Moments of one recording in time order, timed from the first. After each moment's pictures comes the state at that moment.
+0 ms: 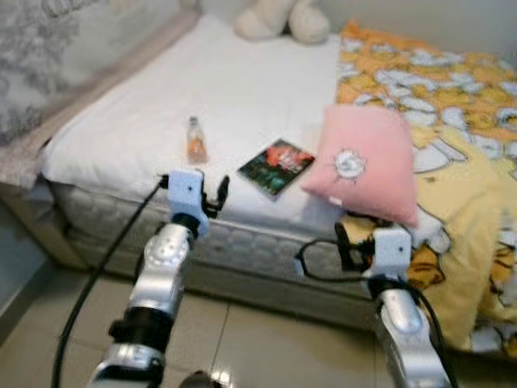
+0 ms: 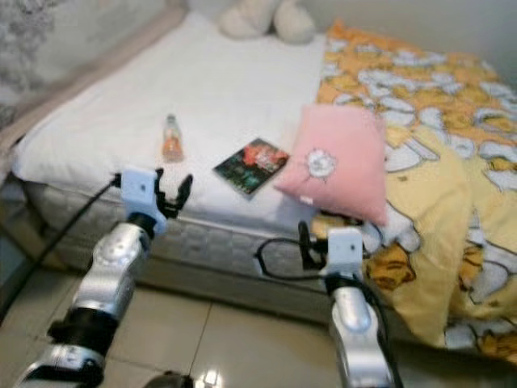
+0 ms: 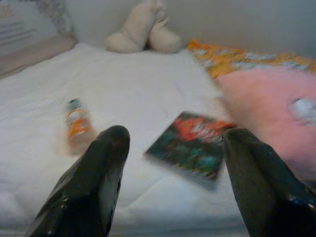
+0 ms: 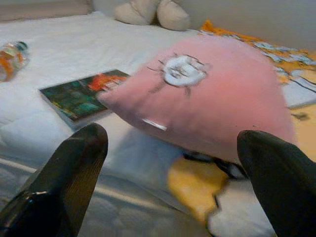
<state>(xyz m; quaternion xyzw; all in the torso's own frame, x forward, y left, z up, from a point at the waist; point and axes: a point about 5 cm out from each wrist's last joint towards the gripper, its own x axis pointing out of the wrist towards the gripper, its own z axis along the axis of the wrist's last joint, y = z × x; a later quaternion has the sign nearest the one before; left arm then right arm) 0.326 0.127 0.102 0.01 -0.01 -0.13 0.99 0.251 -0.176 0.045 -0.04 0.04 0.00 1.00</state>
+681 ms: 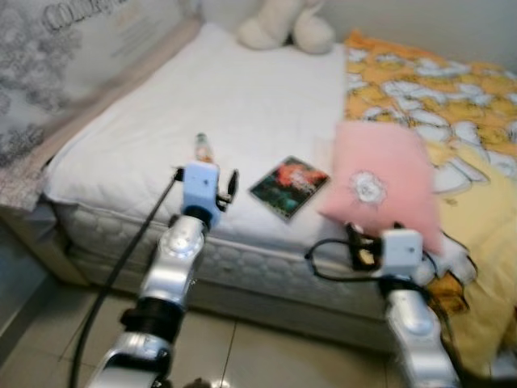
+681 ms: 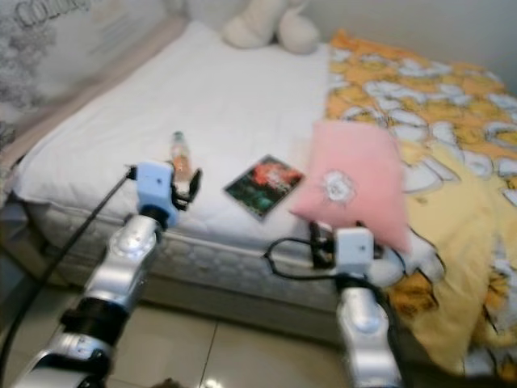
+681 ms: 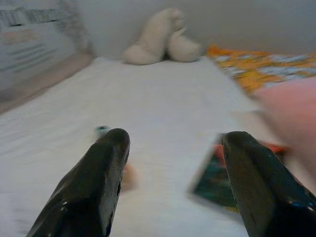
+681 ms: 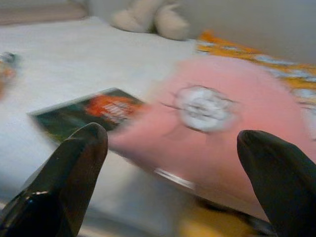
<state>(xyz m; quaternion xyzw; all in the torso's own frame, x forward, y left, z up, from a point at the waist) 0.337 0.136 0.112 0.06 -0.01 -0.08 0.99 0.257 -0.163 0.055 -0.04 0.02 0.01 1.00</state>
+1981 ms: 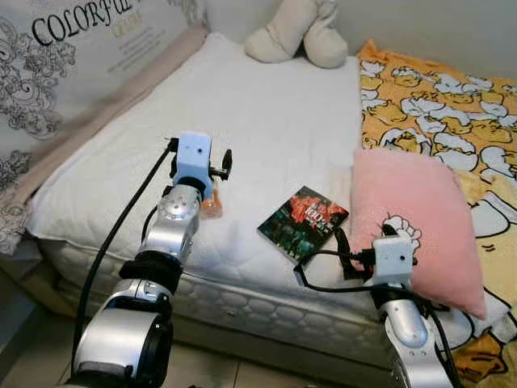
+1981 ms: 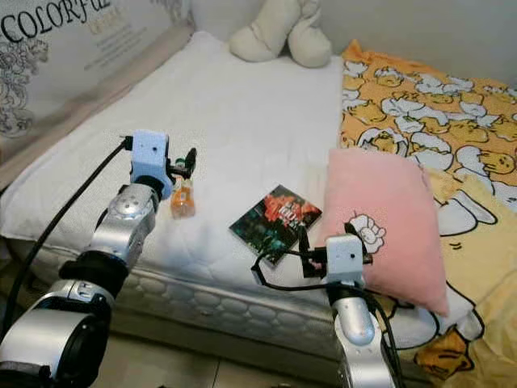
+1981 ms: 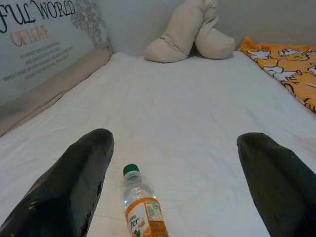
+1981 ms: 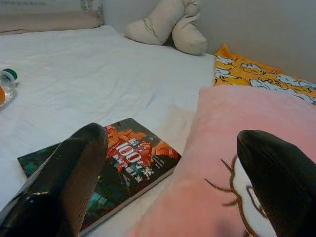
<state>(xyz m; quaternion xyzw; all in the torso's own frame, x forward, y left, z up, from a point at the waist) 0.377 0.138 0.134 0.07 0.02 -0.06 1.00 0.240 -0.168 0.055 -0.07 0.01 0.02 1.00</state>
